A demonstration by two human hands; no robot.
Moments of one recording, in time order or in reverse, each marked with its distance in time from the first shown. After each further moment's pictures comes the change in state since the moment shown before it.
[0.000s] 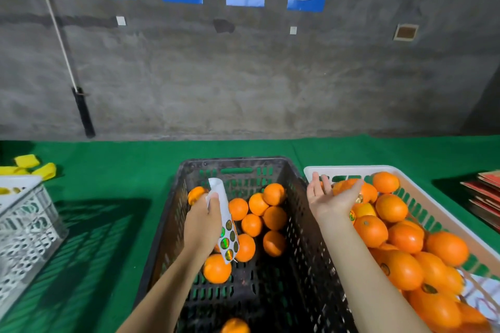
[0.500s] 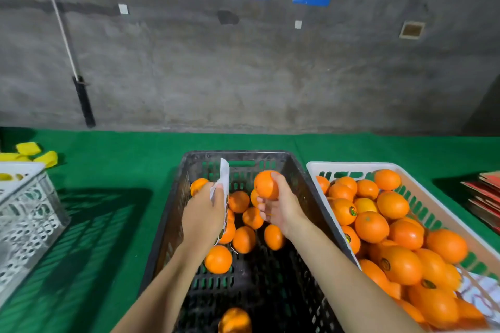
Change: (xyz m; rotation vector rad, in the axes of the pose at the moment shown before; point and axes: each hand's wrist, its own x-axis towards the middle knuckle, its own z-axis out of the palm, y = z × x) left_hand -0.002 0.000 -0.008 0.205 0.120 0.070; right_hand -0.023 0.085 -0.012 -1.015 -0.082 0.244
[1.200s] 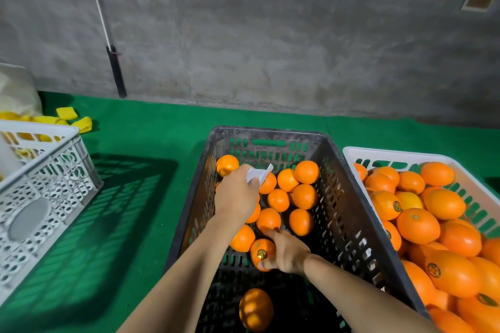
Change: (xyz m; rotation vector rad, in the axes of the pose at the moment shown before) left_hand 0.015 -0.013 0.020 0.092 -0.133 0.010; right_hand 0.032 0.123 -0.026 -1.552 -0.389 -0.115
